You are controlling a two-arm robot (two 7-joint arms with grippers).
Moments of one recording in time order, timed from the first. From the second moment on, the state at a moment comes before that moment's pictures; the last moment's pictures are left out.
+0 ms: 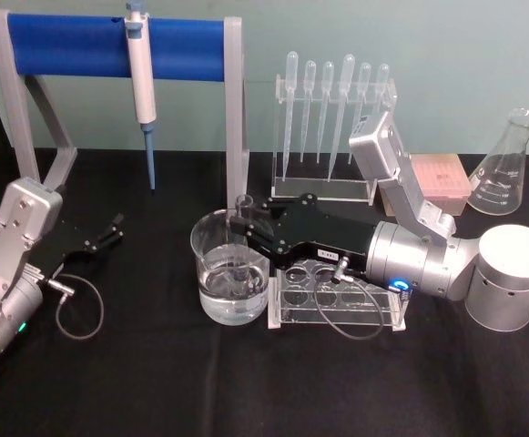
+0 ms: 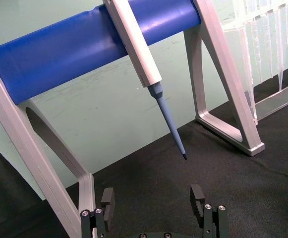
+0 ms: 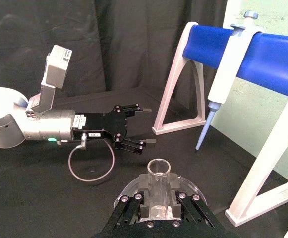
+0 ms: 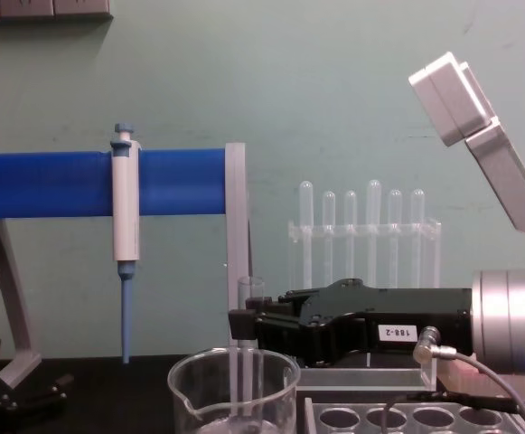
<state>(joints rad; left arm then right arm) -0.20 0.60 0.45 -1.41 -0.25 -0.12 0.03 0.50 0.44 -0.64 -1.43 0.48 0.07 0.64</state>
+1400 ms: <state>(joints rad) -0.20 0.60 0.45 -1.41 -0.25 -0.12 0.03 0.50 0.44 -0.64 -1.43 0.48 0.07 0.64</state>
